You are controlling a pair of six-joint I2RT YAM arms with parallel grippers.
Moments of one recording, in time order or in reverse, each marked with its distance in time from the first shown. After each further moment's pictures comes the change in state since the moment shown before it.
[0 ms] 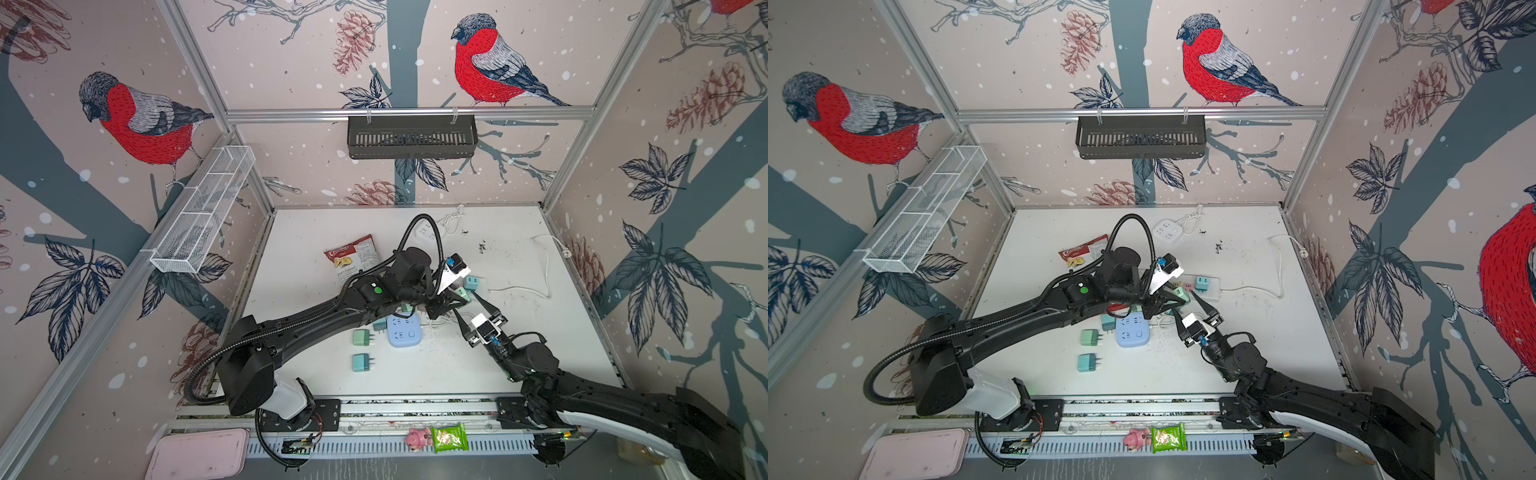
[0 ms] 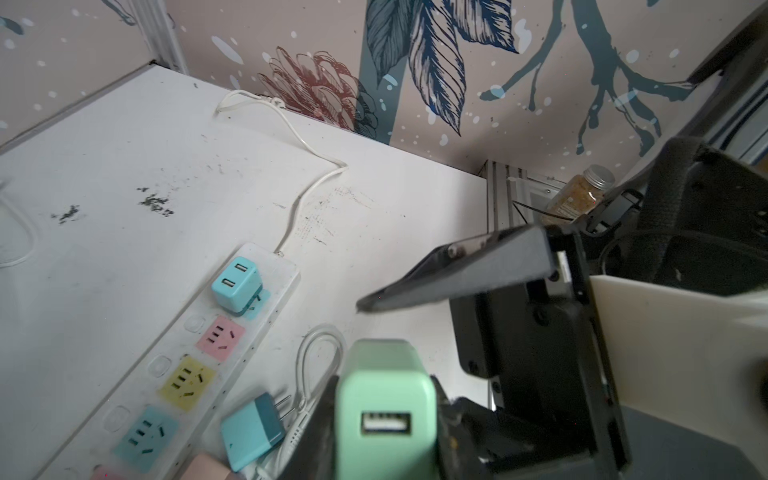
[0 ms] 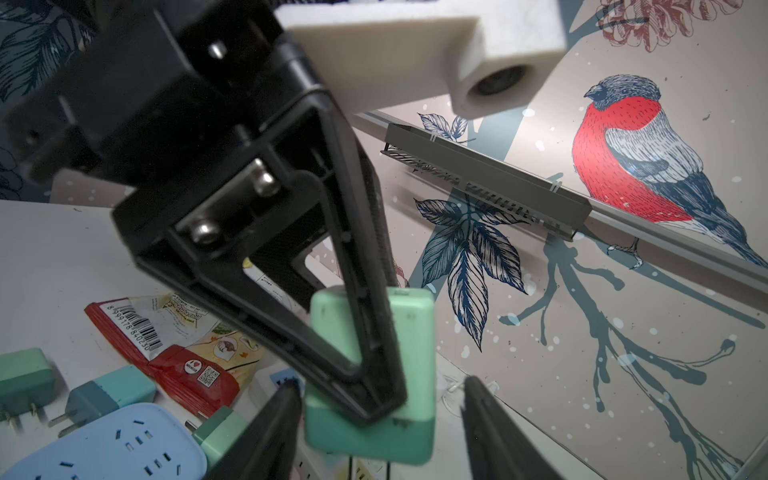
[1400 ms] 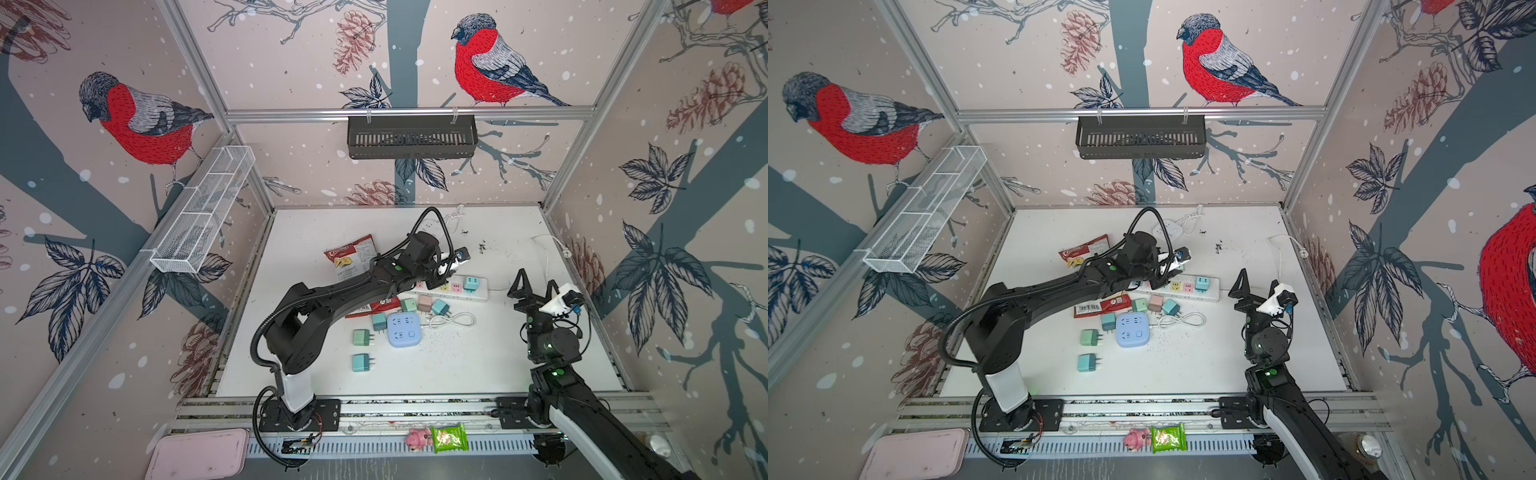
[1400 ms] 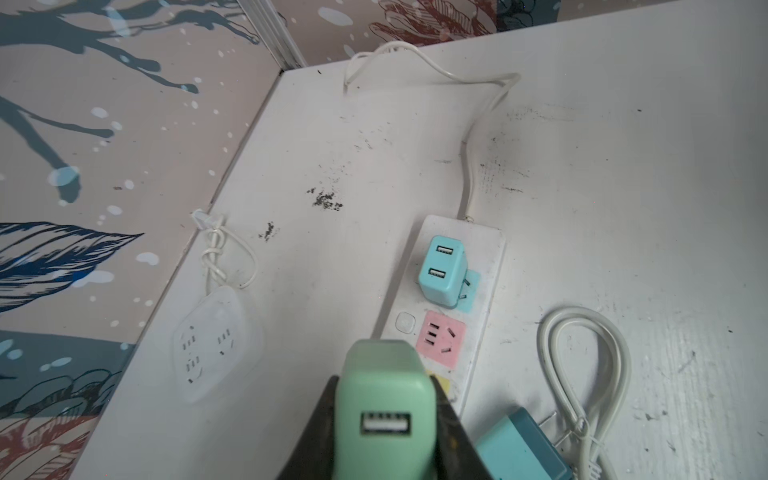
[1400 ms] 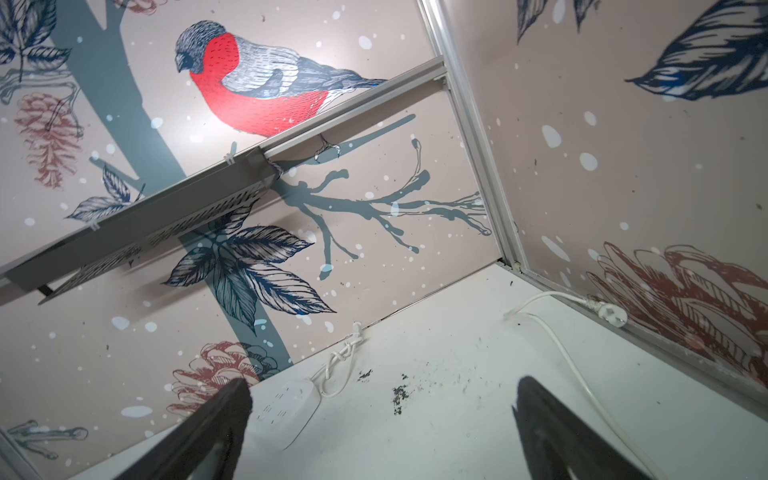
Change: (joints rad) left arm 0.117 0.387 0.249 0.016 -0.201 0.521; right arm -0.761 -0.194 -0.008 -0.207 0.052 0.896
